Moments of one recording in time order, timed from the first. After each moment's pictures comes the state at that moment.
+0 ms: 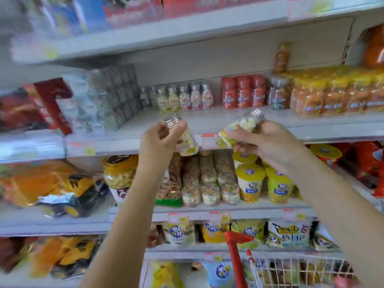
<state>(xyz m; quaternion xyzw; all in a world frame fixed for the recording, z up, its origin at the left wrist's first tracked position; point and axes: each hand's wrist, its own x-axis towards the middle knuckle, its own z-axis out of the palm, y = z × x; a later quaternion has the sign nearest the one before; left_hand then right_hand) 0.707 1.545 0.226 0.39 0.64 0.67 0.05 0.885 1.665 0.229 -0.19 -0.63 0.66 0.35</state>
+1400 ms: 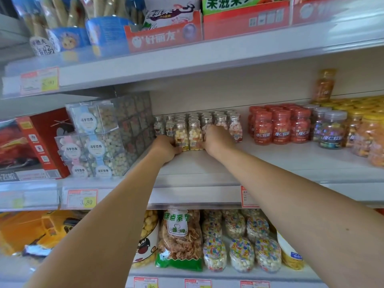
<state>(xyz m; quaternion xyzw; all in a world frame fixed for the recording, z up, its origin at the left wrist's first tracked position) 0.505 1.664 0.257 0.40 0.86 0.31 0.00 0.614 1.777 0.247 -0.35 -0.88 0.12 0.30</state>
